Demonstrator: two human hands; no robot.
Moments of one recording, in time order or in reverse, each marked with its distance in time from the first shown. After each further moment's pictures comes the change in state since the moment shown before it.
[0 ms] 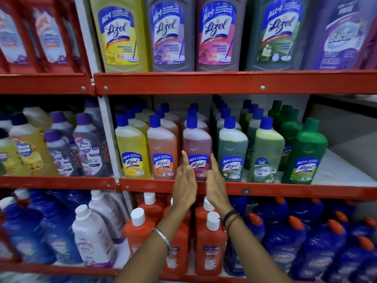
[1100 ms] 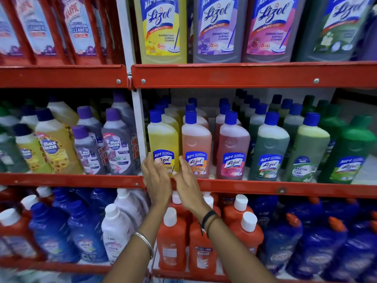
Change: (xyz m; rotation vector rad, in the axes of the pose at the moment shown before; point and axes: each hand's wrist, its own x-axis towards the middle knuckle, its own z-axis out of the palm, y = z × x) left_hand 0.035 -0.075 -0.128 -0.076 0.474 -0.139; right_hand -0.013 -0.044 0.154 -0.015 -0.281 -0.023
